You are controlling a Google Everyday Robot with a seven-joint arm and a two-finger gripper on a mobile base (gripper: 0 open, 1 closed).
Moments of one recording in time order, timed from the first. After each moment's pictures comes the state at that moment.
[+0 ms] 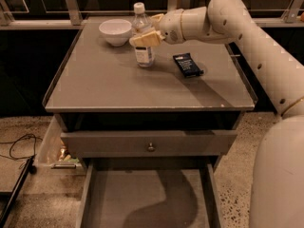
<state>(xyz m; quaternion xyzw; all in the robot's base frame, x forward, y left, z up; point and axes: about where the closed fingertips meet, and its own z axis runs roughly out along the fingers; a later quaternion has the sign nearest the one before) 0.758 0.007 0.932 -0.51 0.62 0.27 0.54</state>
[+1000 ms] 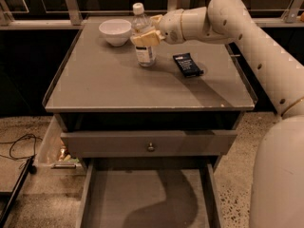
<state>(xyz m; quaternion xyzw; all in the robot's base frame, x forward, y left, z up) 0.758 0.007 0.932 -0.51 0.62 0.27 0.54</state>
